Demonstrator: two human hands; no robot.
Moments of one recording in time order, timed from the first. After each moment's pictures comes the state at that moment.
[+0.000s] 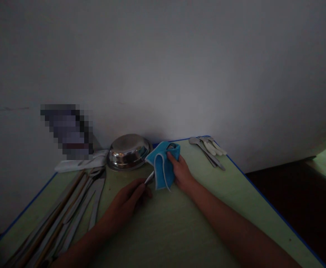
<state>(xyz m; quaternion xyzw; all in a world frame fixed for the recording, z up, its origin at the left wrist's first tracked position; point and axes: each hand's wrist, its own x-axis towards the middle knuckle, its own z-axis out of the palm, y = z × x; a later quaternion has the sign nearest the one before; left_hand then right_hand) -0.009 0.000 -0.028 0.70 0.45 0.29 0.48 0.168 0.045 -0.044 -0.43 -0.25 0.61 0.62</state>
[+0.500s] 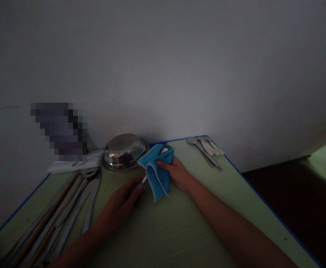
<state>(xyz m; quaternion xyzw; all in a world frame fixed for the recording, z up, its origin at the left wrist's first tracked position) -0.008 0.001 -0.027 0.72 0.49 0.28 0.42 0.175 0.044 -0.047 -0.38 -0.34 0.66 0.55</state>
